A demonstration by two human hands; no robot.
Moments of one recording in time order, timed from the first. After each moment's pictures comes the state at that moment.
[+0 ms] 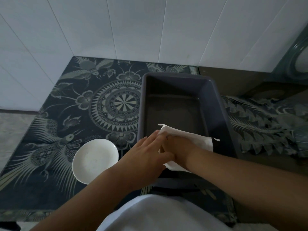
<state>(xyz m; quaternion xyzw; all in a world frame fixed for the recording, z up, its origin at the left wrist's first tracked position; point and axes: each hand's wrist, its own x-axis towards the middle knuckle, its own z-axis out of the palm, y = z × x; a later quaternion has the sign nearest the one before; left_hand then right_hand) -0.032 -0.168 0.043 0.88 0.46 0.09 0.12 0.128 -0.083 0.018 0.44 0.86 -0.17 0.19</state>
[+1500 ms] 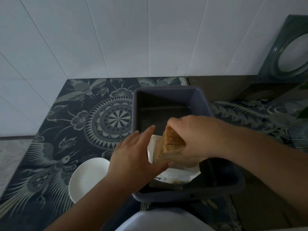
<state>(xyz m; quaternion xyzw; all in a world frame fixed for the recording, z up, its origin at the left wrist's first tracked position) -0.019 -0.153 0.081 0.73 0.64 0.20 0.12 0.167 -0.072 0.150 0.40 0.91 -0.07 0.10</state>
